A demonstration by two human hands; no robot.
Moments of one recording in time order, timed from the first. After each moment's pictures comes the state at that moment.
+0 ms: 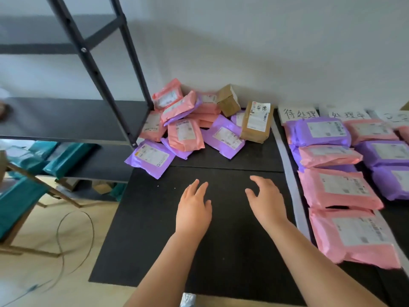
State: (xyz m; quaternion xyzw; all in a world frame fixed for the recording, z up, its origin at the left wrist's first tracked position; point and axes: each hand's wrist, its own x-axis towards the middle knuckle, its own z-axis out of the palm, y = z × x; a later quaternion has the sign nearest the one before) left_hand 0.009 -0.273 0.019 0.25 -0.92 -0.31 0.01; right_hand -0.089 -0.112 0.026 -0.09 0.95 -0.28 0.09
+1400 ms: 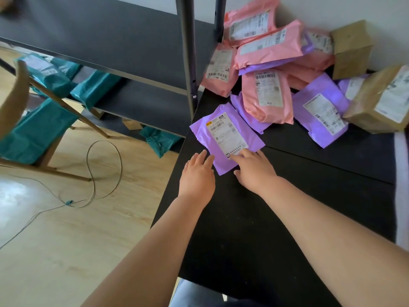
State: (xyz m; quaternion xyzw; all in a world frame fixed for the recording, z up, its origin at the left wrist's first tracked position) left_hand 0.008 -0.501 -0.067 0.32 -0.91 -0.25 -0.09; right_hand -0.121 -0.394 -0.069 -0.42 0.87 0.05 0.26
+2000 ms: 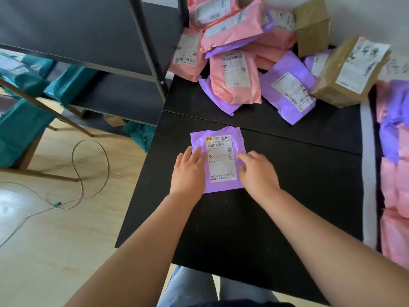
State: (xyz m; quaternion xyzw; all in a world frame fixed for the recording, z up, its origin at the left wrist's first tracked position) left_hand 0.003 -0.442 -0.079 0.23 -0.95 -0.15 -0.14; right_hand -0.103 -0.290 -0.070 -0.28 0.93 -0.09 0.21
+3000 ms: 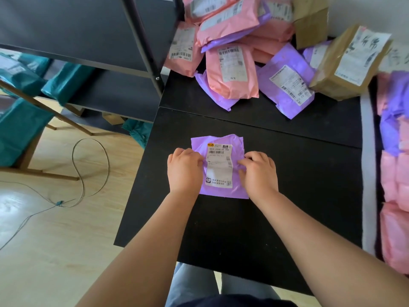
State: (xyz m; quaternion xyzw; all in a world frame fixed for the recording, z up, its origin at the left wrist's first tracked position) left_hand 0.001 -0.435 -0.077 0.32 -0.93 -0.19 0.00; right_hand -0.094 -0.273 -0.094 -0.28 0.94 -0.10 0.16
